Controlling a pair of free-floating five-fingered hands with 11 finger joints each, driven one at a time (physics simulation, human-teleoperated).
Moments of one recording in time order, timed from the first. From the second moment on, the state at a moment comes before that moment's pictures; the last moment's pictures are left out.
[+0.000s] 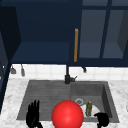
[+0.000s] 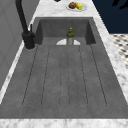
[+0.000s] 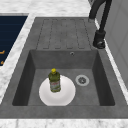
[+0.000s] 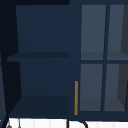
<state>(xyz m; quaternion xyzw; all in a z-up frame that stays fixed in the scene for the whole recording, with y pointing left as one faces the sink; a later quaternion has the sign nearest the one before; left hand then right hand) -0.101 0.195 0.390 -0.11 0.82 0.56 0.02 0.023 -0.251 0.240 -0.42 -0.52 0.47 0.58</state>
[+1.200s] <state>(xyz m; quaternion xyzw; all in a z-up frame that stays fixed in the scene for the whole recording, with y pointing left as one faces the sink) 0.007 0.186 0.294 -0.11 0.80 0.59 0.02 0.023 -0.251 0.240 -0.42 -0.52 0.47 0.58</state>
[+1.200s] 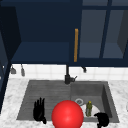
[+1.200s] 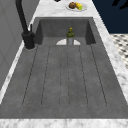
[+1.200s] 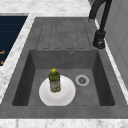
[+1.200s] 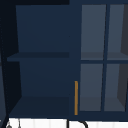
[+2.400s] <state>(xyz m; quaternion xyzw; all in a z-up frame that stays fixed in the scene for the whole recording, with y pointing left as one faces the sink) -0.019 0.203 0.241 -0.11 0.78 0.61 0.02 0.023 -0.251 0.240 -0.42 -0.52 0.47 0.58</state>
